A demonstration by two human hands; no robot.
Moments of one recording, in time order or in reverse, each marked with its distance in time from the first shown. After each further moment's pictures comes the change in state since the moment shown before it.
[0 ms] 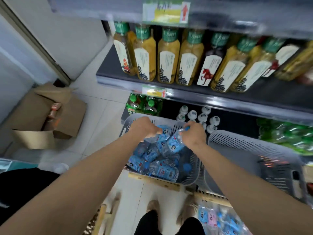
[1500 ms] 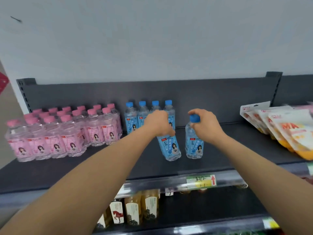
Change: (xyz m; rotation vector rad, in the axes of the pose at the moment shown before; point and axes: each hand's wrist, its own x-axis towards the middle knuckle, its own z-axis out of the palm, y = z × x) left_hand -0.185 0.459 -0.171 0.334 0.598 0.876; right_hand -0.011 -0.019 -0.511 0.060 0.725 -0.491
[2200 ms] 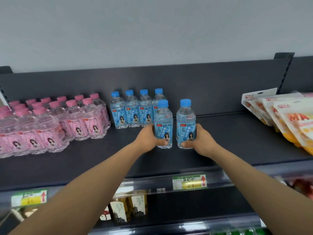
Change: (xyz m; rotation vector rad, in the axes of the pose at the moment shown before) left_hand 0.013 -0.012 0.091 -0.713 -0.079 -0.151; right_hand 0.005 0.100 0.046 0.321 -0.287 0.243
